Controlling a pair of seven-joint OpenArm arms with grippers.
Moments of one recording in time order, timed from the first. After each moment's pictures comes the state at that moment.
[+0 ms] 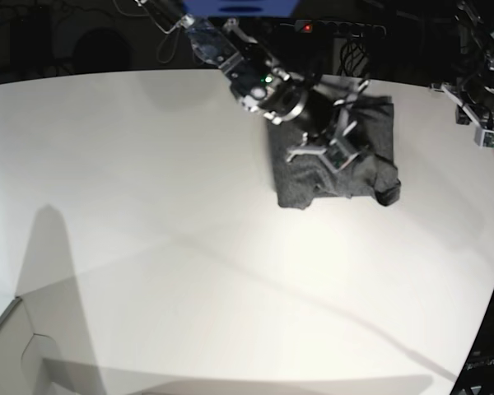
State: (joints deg) left arm 20.0 -10.9 -43.0 100.4 -9.6 -40.0 48.4; right arm -4.5 -7.9 -42.1 83.3 7.5 11.9 -17.6
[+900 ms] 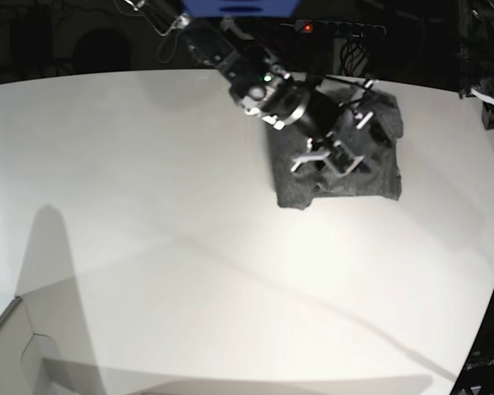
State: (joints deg) left arm 20.1 -10.9 -55.1 100.7 -26.3 -39.9 48.5; right arm -3.6 -5.5 -42.1 89.5 7.6 11.9 -17.7
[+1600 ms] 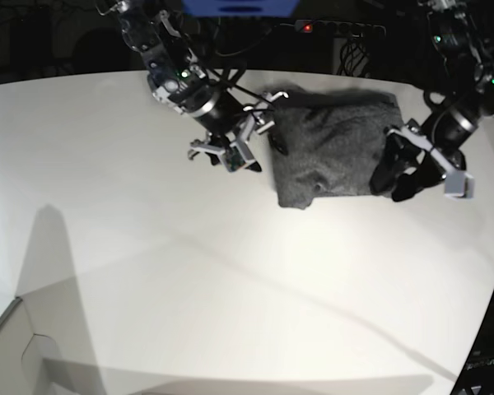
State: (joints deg) left arm 14.6 -10.6 -28.3 103.1 -50.2 -39.8 47.5; right arm -13.0 4.9 -26.4 93.7 7.5 11.8 -17.7
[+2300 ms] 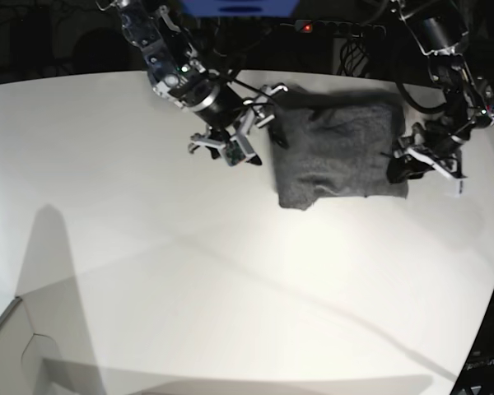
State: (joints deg) left arm 1.6 -11.0 -35.8 72.3 -34.4 -39.6 47.4; right arm -13.8 5.0 -26.4 93.7 7.6 11.9 -17.5
